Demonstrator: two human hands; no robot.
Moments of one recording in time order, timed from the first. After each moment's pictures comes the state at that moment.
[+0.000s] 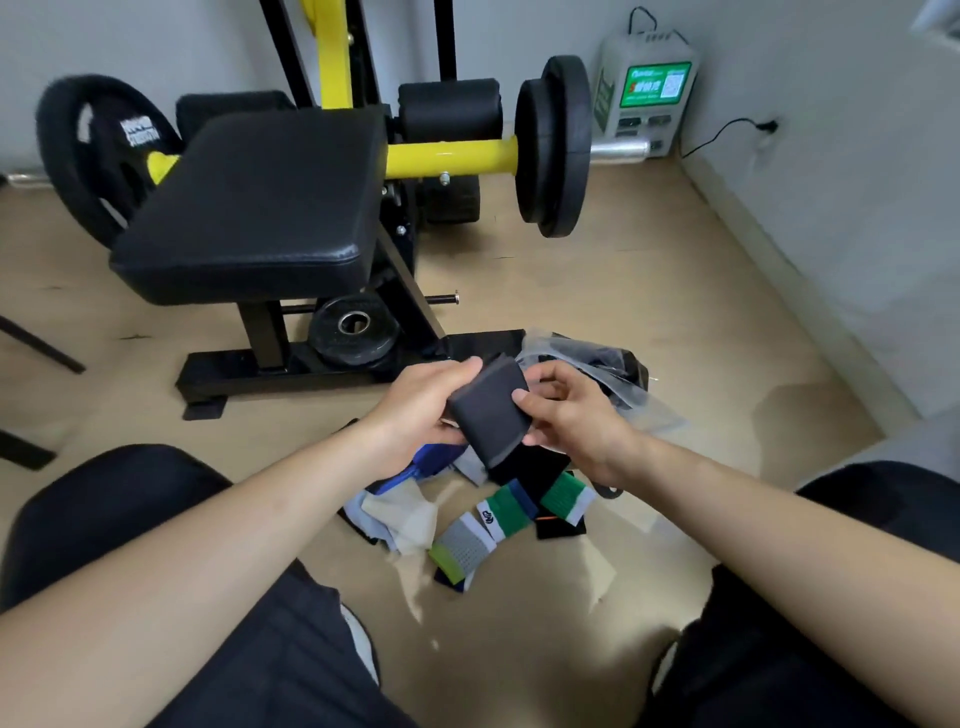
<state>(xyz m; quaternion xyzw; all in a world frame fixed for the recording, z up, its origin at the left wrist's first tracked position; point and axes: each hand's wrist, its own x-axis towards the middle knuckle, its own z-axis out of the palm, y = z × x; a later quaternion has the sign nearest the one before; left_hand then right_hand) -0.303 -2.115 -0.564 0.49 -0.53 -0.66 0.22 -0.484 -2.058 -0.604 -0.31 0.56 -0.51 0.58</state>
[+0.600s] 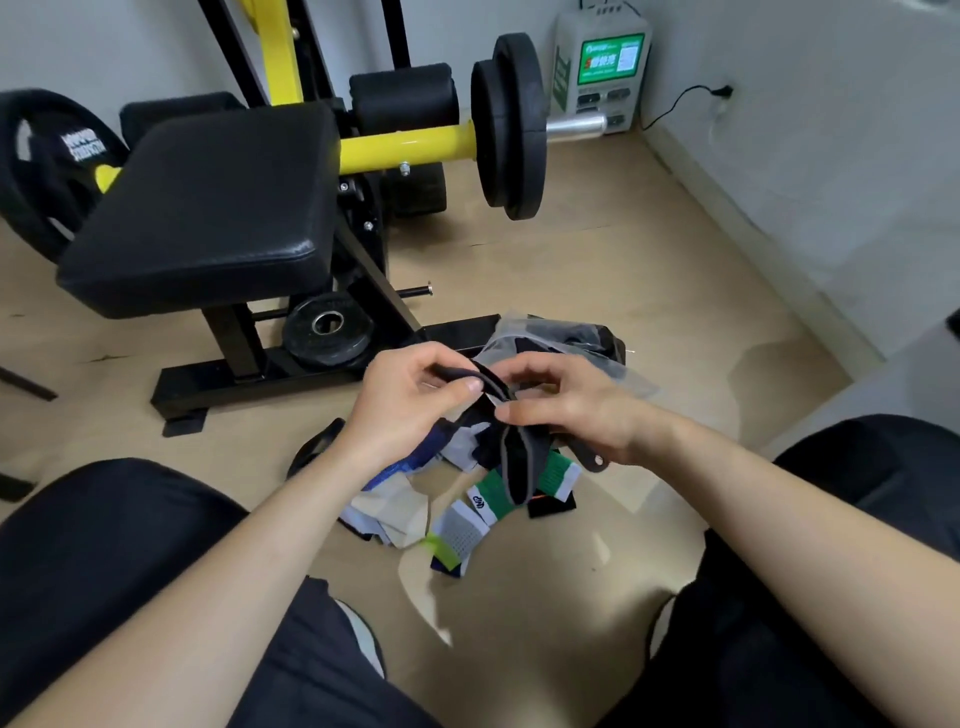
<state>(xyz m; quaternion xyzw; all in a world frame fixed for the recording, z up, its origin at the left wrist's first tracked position) -0.306 -2.095 -0.564 0.41 -0.72 -0.47 0.29 -0.502 -2.021 -0.569 -0.45 0.53 -0.42 0.59</state>
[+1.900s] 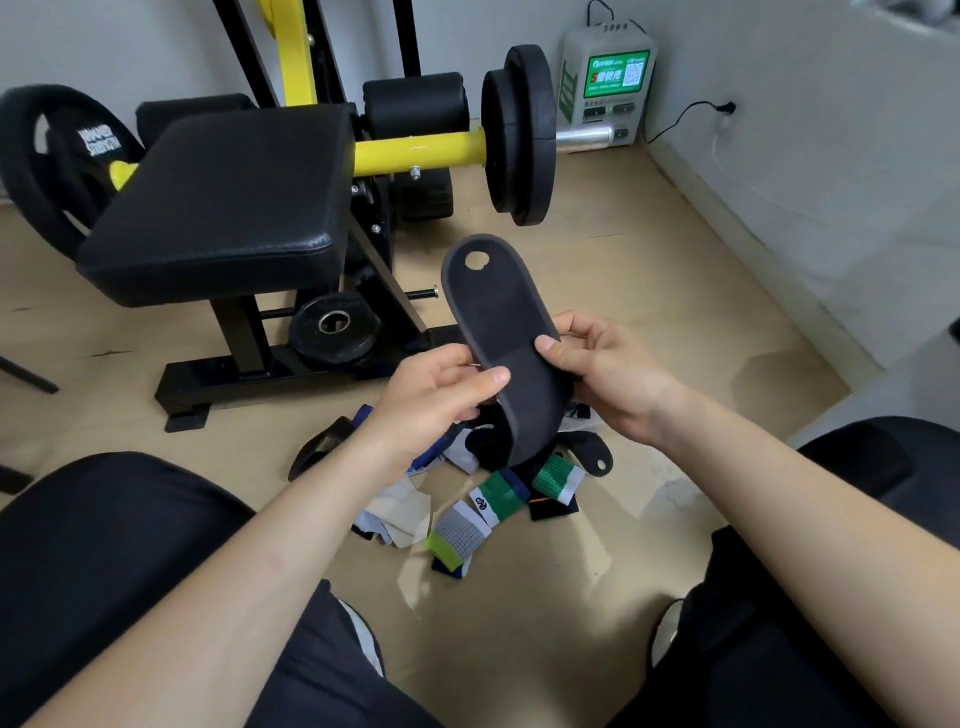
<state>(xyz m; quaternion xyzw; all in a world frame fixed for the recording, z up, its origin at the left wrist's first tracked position) -0.305 -2.078 -0.549 0.40 -0.64 -0.61 0.23 -0.505 -2.028 -0.553 -0.35 0.54 -0.53 0.55</state>
